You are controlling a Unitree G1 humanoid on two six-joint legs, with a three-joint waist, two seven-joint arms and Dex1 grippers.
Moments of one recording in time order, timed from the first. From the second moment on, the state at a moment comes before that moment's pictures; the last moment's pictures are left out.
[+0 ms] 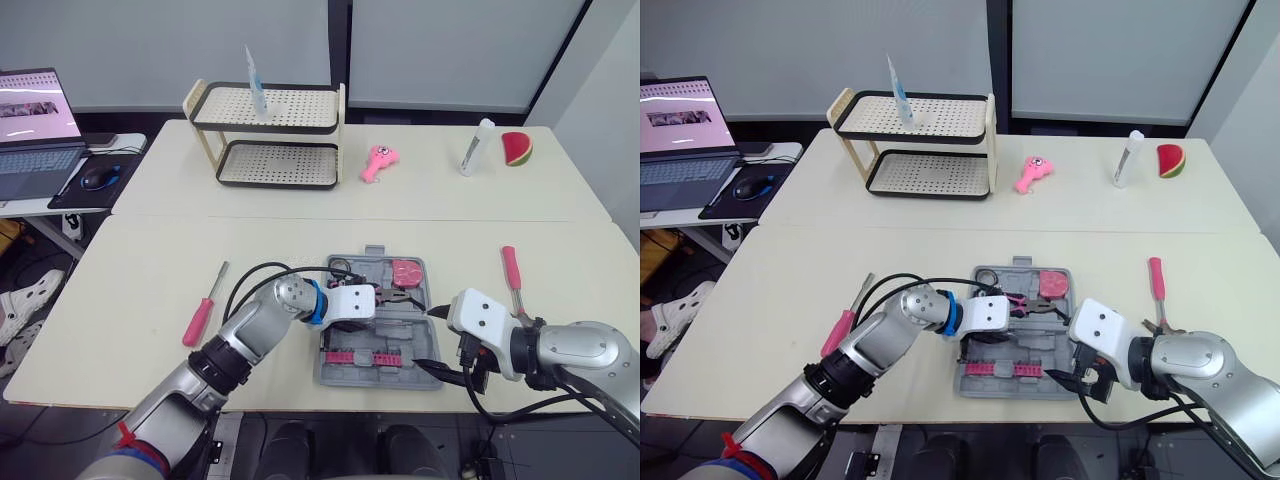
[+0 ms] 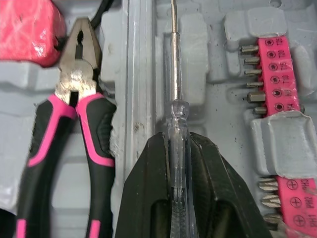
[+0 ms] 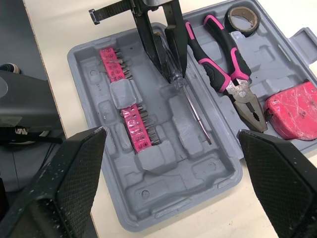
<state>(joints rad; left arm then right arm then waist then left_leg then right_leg) -0.60 0.42 -0.61 0.08 0.18 0.38 -1.06 -0.02 -0.96 0.06 -0.82 0.45 0.88 0.72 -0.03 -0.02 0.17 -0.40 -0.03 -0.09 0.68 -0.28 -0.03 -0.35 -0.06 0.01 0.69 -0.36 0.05</state>
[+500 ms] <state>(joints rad) -0.60 0.41 -0.56 -0.04 0.15 0.52 -1.03 -0.01 -0.96 0.06 -0.82 0.45 0.88 0.72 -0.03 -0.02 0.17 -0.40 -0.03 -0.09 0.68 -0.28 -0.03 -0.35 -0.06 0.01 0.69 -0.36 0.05</state>
